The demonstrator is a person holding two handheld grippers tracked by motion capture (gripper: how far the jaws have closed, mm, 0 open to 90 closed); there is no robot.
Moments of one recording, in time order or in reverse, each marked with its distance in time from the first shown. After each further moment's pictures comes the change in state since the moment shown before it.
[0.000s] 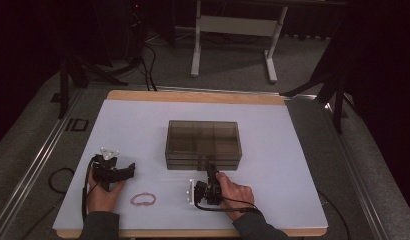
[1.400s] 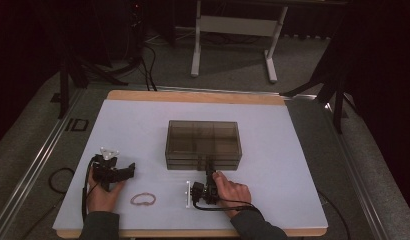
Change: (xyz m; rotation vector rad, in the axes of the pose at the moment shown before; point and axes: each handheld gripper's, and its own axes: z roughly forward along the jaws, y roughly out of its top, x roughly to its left) left arm 0.000 0.000 0.000 -0.001 0.000 -0.001; right arm 0.014 0.004 0.012 0.001 -0.093 -0.098
